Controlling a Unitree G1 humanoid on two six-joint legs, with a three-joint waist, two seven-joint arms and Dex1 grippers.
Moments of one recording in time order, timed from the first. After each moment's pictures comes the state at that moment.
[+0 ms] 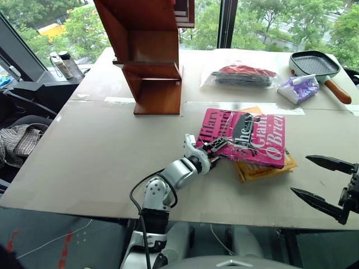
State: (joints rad) left arm -0.29 -0.07 -0.03 0.04 -1.63 0.71 0.40; right arm 0.51 -0.78 -0.75 -0.75 0.77 0.50 1.01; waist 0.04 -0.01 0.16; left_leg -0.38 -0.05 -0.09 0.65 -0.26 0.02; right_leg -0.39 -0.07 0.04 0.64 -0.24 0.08
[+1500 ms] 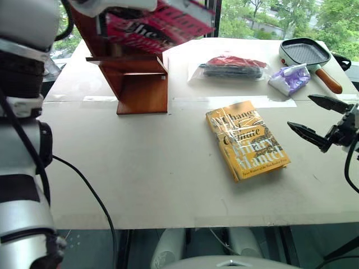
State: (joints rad) left arm -1.58 0.98 -0.51 0.32 0.40 0.23 -1.33; right arm -0.20 -0.80 -0.40 -0.19 0.59 0.23 0.98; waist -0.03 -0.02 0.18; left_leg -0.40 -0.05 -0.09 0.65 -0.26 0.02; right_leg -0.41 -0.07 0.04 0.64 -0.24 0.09
